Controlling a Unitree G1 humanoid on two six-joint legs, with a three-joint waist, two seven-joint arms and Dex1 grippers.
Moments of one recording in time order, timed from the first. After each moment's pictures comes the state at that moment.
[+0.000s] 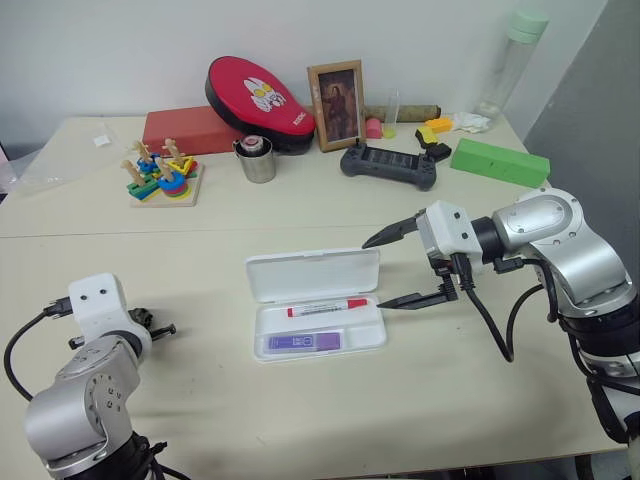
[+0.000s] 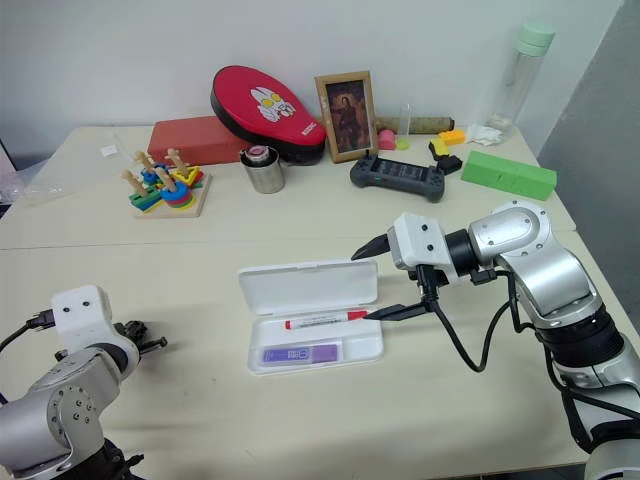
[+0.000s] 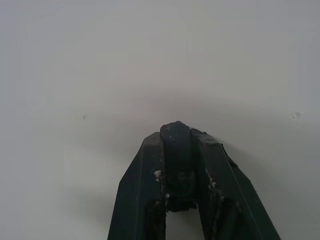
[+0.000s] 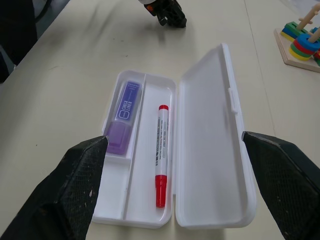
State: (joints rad) left arm -0.11 0.33 0.61 -0.59 -0.25 1.35 0.06; right arm -0.75 -0.74 0.27 -0.23 0.33 0.38 1.35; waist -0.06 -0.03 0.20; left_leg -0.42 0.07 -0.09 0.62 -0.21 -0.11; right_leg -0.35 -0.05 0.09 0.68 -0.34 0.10
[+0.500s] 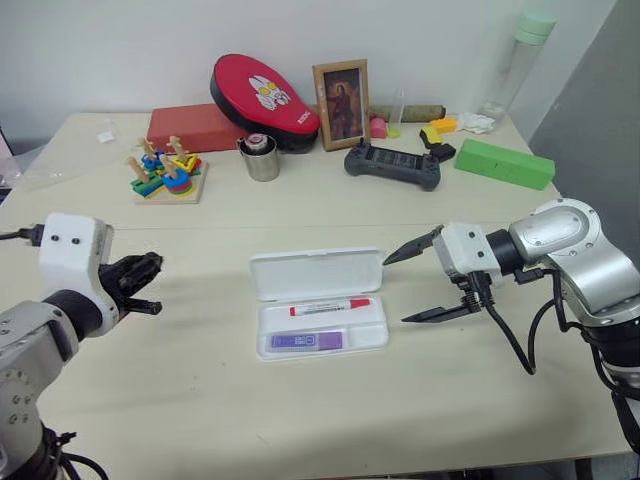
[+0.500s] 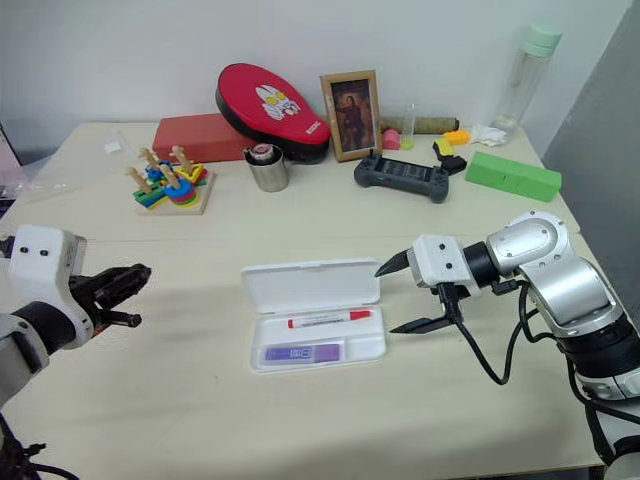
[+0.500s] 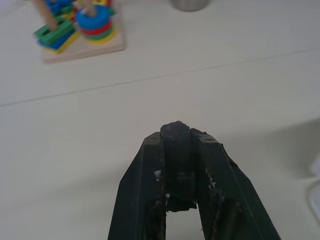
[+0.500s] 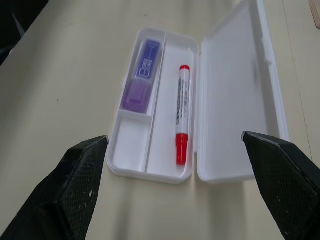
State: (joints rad) left arm -0.17 0.78 0.72 -0.78 -0.61 1.44 -0.48; right arm -0.68 -0.85 0.27 -0.19 0.28 0.26 1.43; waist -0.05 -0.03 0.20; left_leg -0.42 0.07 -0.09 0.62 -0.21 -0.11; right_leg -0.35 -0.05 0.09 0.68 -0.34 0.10
